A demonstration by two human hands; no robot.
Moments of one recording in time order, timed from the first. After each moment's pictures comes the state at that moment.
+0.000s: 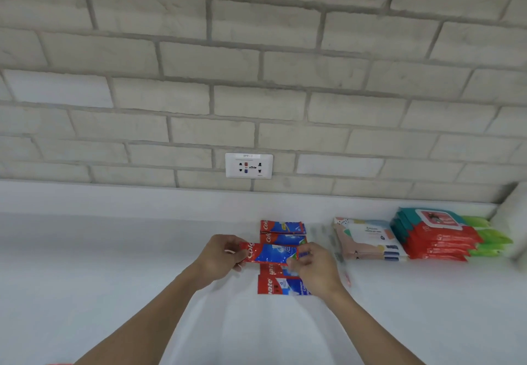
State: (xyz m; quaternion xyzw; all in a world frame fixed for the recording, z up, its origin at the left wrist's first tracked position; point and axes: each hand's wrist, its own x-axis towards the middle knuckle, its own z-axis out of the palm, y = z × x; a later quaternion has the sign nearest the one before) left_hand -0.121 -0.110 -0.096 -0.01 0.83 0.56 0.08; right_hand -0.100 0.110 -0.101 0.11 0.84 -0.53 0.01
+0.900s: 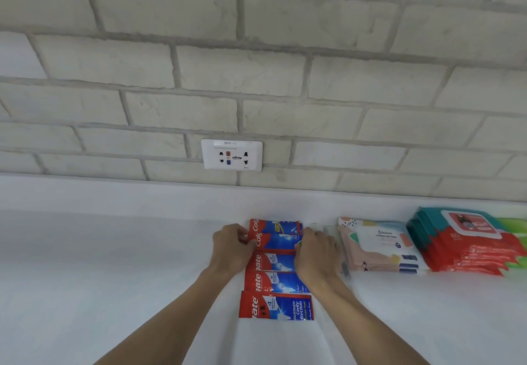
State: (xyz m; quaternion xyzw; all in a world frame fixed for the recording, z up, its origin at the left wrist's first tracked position) left_hand -0.202 -0.041 -0.146 -0.11 0.89 0.44 -0.01; right_hand -0.186 0.129 -0.125 0.08 0.99 -0.13 -0.04
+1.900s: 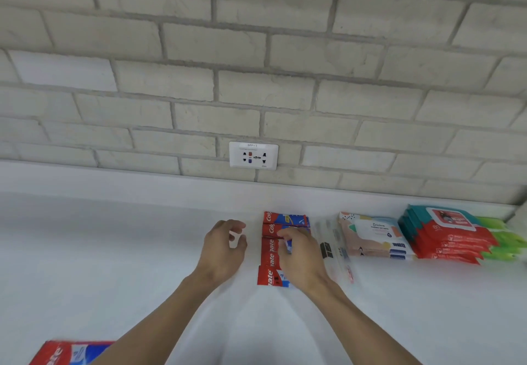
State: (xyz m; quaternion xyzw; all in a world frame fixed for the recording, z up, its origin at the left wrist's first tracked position) left_hand -0.113 -0.089 -0.109 -0.01 0.89 0.43 -0.14; right_hand -0.114 0.088 -0.099 -0.06 0.94 -0.32 -0.09
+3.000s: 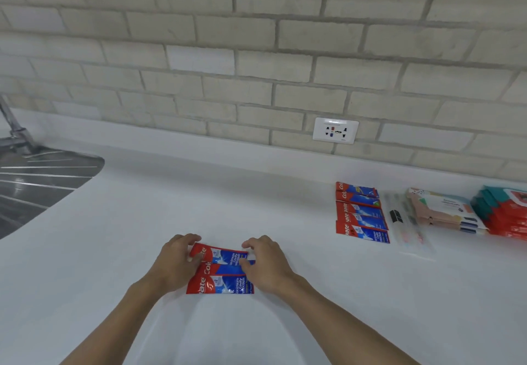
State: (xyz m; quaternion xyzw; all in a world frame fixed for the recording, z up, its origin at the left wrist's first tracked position) left_hand 0.093 -0.325 -0.132 -0.17 0.94 0.29 -0.01; right_hand 0.044 -0.114 -0.122 -0.21 0.92 -0.30 0.11
